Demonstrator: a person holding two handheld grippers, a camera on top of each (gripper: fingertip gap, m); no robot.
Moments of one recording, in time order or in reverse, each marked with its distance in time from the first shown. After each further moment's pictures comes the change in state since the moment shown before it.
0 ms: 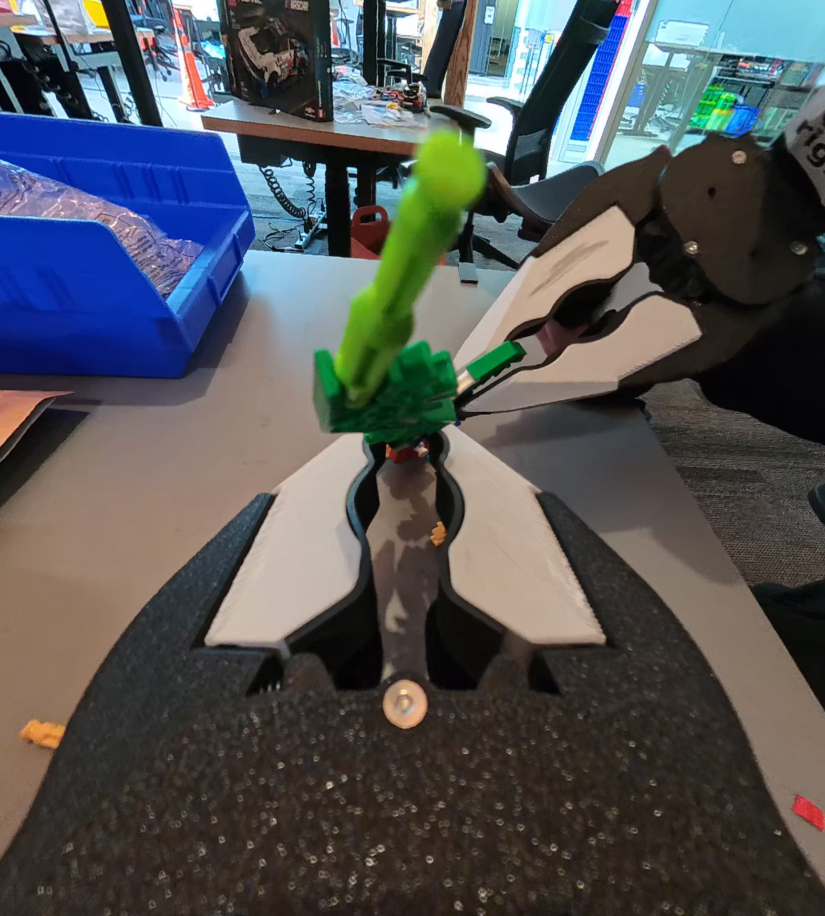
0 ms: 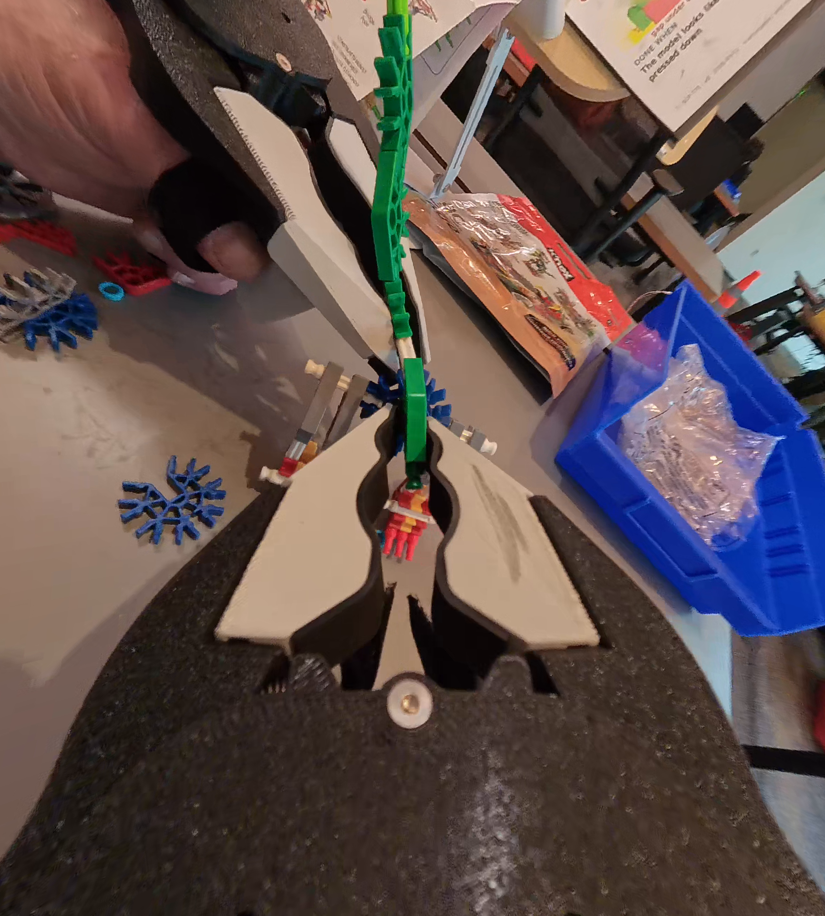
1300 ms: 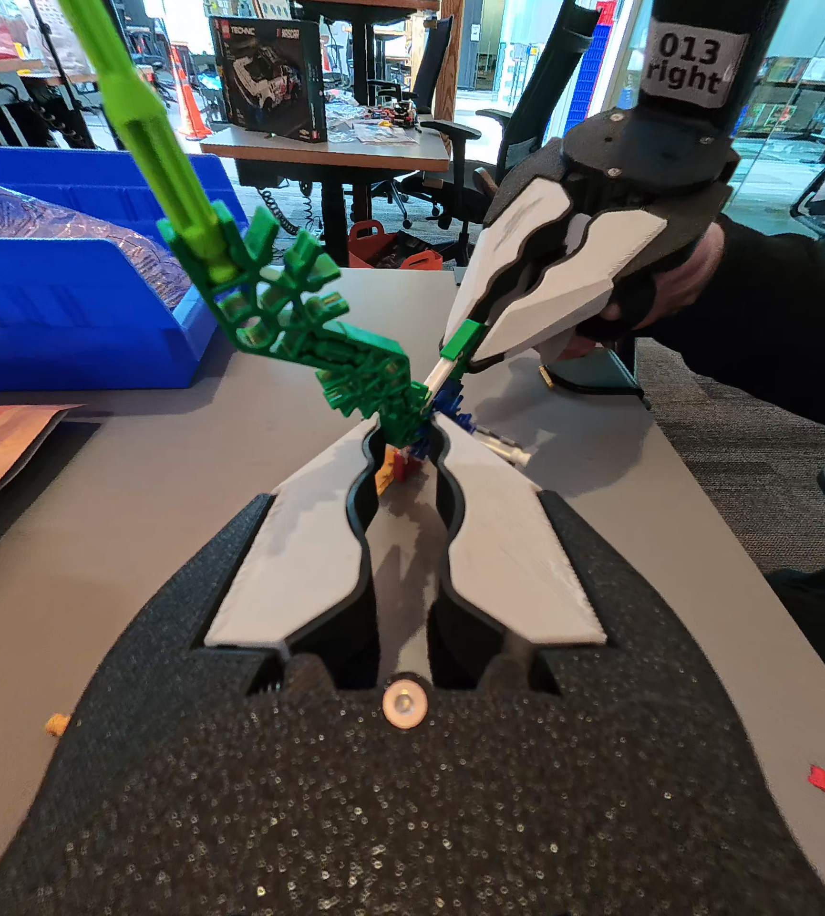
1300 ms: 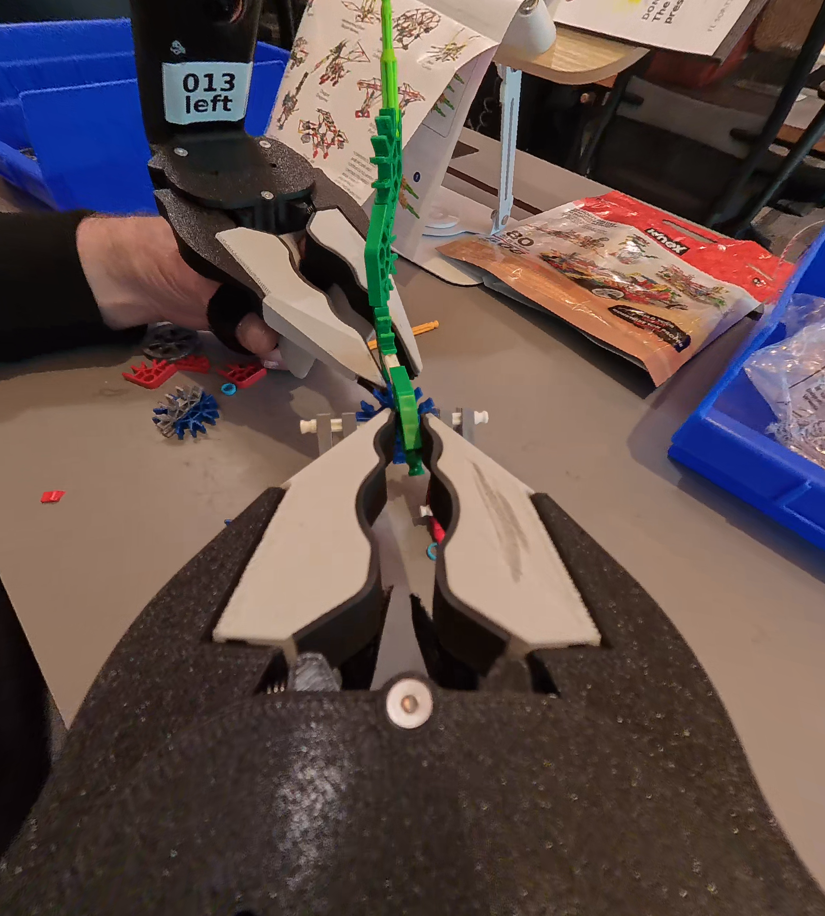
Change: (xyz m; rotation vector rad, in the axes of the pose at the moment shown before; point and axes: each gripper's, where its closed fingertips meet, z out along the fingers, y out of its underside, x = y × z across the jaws) left arm 0.001 0.001 -0.006 0.025 0.010 0.046; right arm 0.005 -0.008 -0.008 0.120 -0.265 0.362
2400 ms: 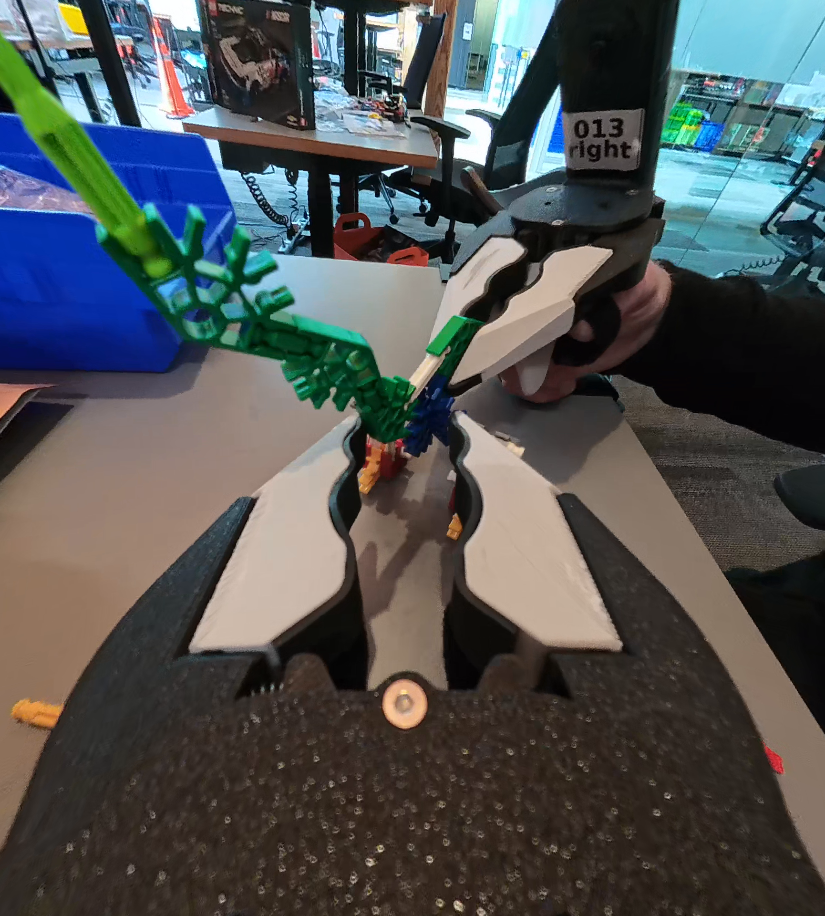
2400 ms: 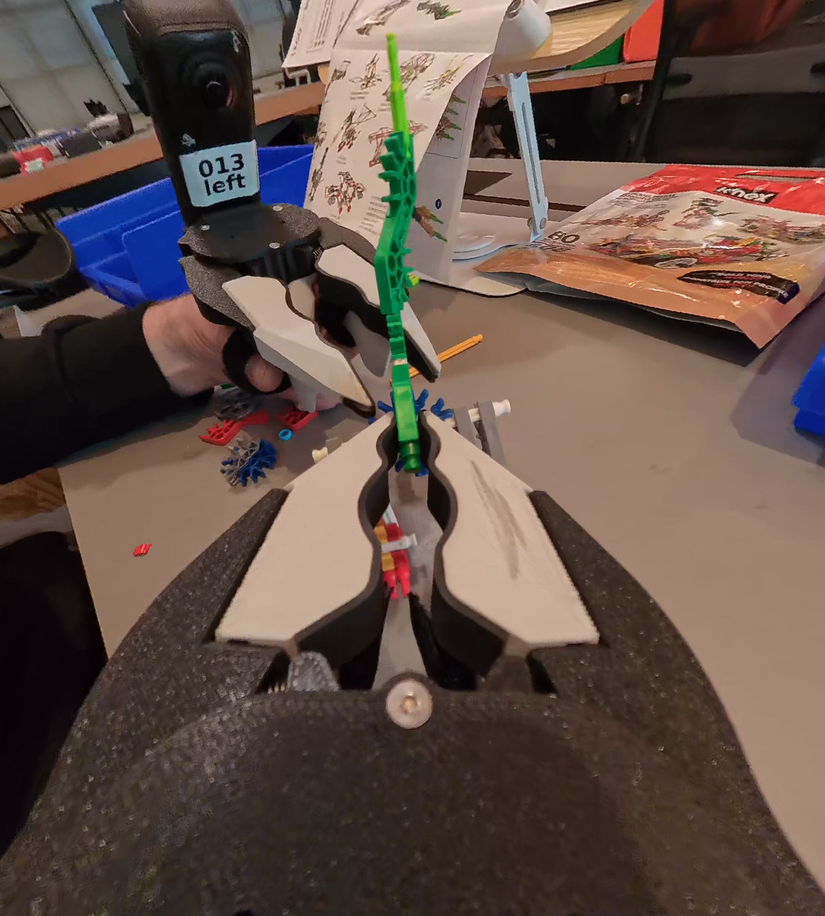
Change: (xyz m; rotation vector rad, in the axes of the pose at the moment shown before) left arm 0.007 0.001 -0.005 -0.008 0.029 -0.054; right arm -0.009 0.003 0.012 0.107 -0.123 0.245
